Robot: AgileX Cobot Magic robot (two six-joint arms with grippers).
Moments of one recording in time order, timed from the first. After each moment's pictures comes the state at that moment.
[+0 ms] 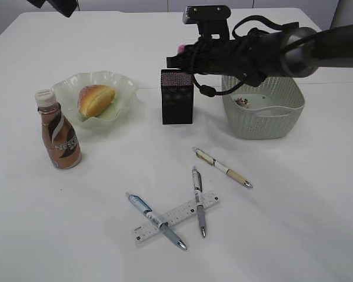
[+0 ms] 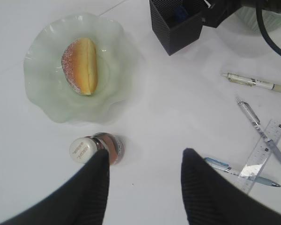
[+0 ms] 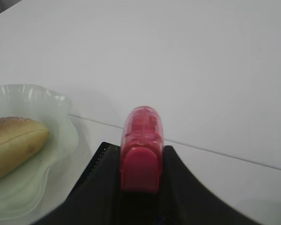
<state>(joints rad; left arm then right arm) -0.52 1.67 -1.87 0.13 1.26 -0.04 0.35 2.28 -1.76 -0.61 -0.04 0.68</state>
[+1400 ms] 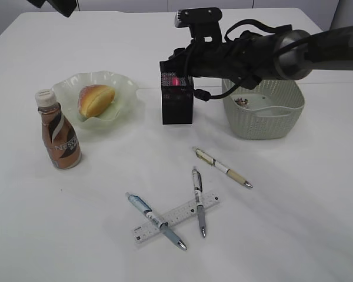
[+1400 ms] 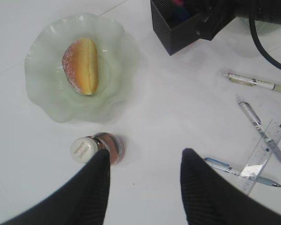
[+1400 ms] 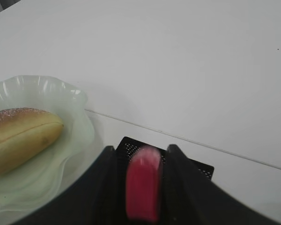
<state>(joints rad) -0.52 1.67 -1.87 0.13 1.26 -0.04 0.37 2.29 -1.76 -0.66 -0.05 0.70</state>
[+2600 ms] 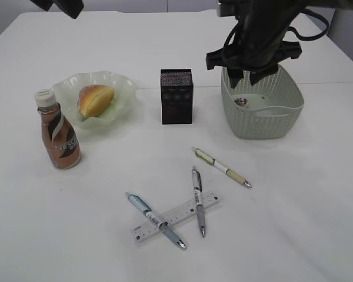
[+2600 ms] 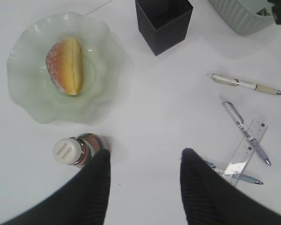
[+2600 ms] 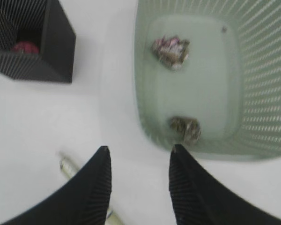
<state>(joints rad) -0.52 1.67 -1.87 0.08 1.26 -0.04 0.38 2.02 -1.77 -0.31 0.92 0.44</state>
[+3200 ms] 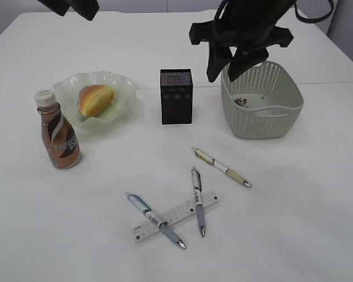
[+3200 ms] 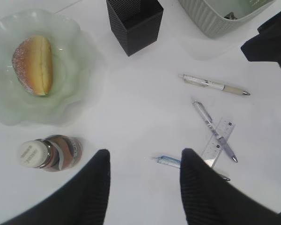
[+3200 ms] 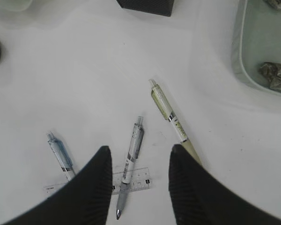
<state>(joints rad) -0.52 1.67 -1.87 -0.03 1.26 -0.04 0.38 1.96 -1.90 0.12 1.23 0.14</state>
